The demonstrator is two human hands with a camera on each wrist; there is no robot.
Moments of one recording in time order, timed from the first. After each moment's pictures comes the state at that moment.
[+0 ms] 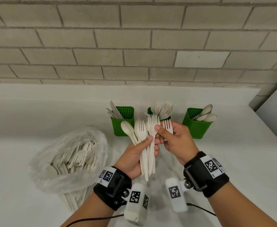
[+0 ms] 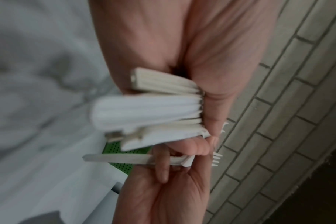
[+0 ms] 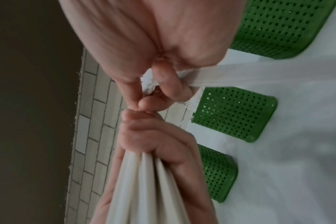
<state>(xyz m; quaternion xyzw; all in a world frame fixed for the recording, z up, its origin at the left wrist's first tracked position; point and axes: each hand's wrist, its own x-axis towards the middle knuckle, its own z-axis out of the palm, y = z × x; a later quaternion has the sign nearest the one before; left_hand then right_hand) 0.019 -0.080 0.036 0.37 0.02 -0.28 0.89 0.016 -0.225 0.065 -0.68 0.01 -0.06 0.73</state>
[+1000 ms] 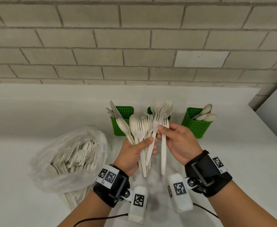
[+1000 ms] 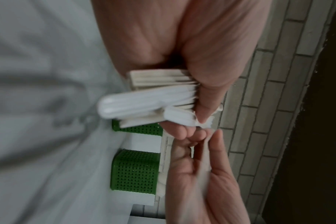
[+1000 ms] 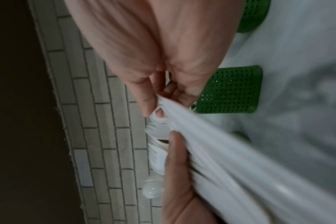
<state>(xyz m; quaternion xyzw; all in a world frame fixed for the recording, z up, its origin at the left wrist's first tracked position) 0.019 -0.077 0.039 0.50 0.01 -0.17 0.85 0.015 -0.228 0.069 -0.53 0.06 0.01 0.84</state>
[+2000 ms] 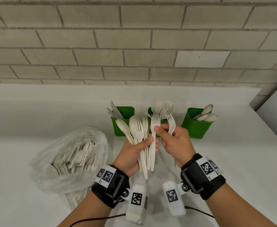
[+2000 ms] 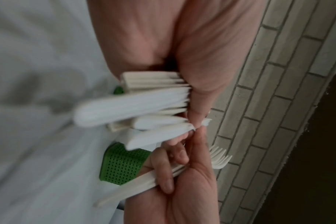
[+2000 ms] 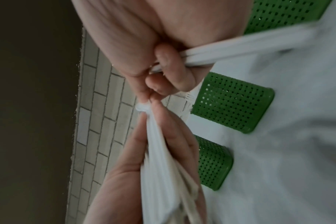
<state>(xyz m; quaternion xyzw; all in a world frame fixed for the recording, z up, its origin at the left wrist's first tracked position) 0.022 -0.075 0.041 0.44 0.02 -0.21 0.87 0.013 -0.215 0.064 -0.67 0.08 -0.08 0.73</state>
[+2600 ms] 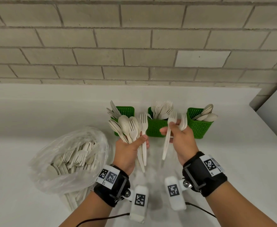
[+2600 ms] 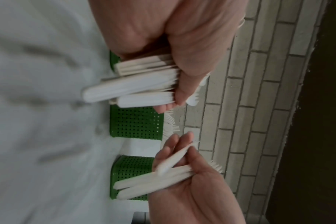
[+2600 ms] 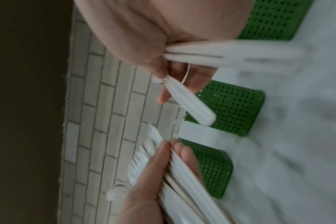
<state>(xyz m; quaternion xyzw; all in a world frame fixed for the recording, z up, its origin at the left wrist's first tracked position) 0.030 -0.073 0.028 0.51 0.09 -0.08 0.85 0.025 -0.227 0.055 -0.66 0.16 -0.11 0.73</state>
